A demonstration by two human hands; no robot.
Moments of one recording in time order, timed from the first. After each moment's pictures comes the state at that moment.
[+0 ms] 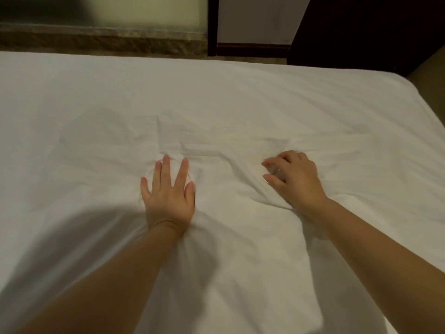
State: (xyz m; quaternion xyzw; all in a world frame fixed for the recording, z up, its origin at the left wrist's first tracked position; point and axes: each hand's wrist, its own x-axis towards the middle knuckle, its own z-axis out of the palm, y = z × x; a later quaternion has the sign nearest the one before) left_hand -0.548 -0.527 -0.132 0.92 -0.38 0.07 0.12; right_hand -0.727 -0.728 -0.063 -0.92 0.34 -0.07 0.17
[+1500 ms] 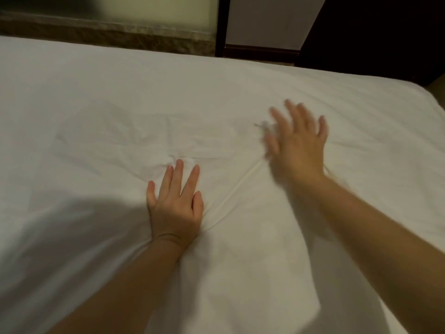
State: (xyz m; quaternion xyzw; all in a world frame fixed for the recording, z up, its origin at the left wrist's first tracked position) left_hand -0.546 -0.522 -0.148 0.88 -0.40 0.16 0.18; right_hand -0.653 -0.741 -0.060 -0.92 0.36 -0.15 0.00
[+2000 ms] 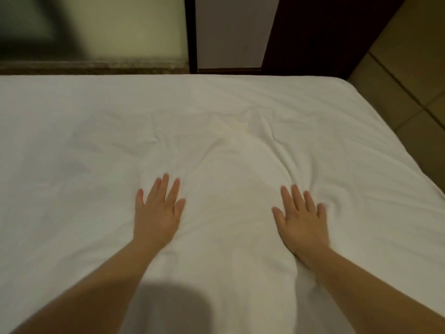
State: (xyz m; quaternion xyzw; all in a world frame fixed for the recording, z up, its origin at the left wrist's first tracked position) left_hand -0.593 -0.444 -0.108 0.88 -0.47 -0.05 0.06; right_hand -0.860 -0.597 -0.067 -0.83 0.53 0.13 0.09
